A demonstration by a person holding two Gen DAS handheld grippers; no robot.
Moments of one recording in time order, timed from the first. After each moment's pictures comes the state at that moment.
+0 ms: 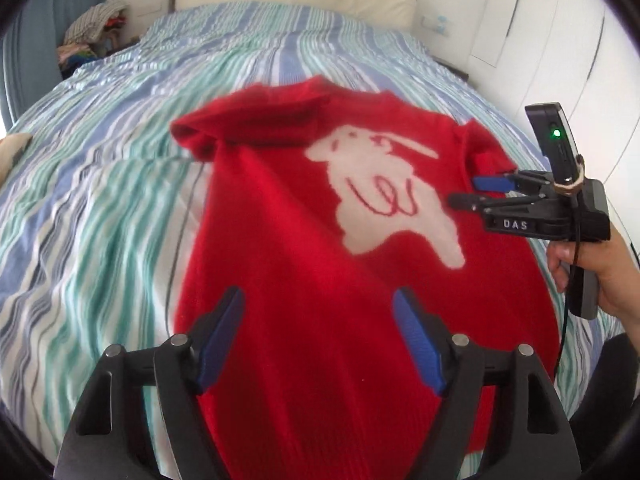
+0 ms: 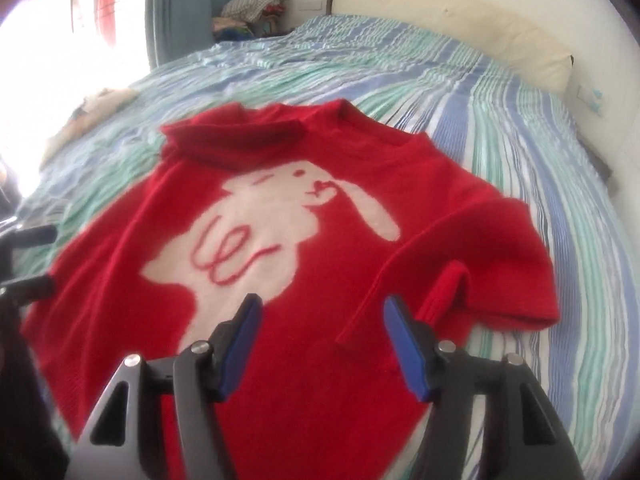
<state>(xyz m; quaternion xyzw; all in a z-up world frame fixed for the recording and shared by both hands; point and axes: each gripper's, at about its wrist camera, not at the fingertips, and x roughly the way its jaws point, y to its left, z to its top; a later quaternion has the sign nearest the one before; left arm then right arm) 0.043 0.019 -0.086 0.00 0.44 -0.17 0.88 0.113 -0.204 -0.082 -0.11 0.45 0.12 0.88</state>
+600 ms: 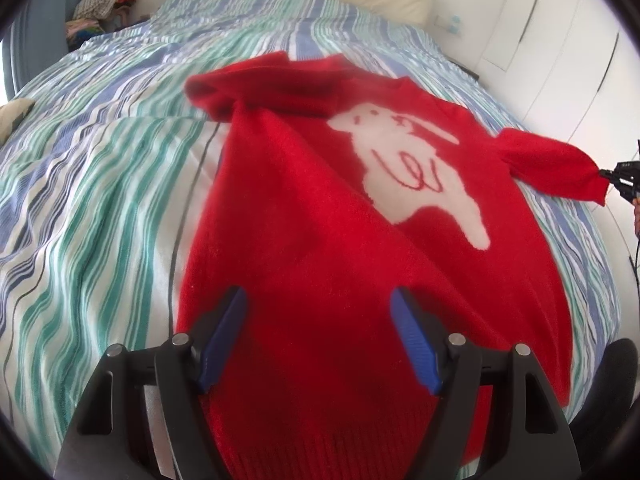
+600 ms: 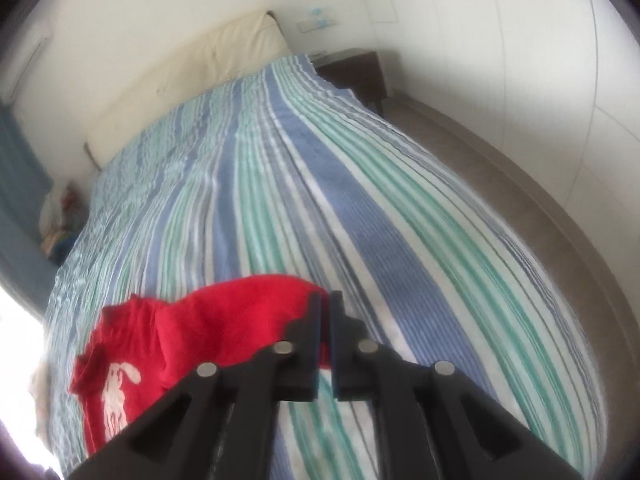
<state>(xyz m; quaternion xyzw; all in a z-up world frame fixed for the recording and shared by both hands) 0.039 0.035 -0.104 -0.03 0.45 -0.17 0.88 0.046 -0.587 0.026 0.25 0.38 -0.19 0.87</state>
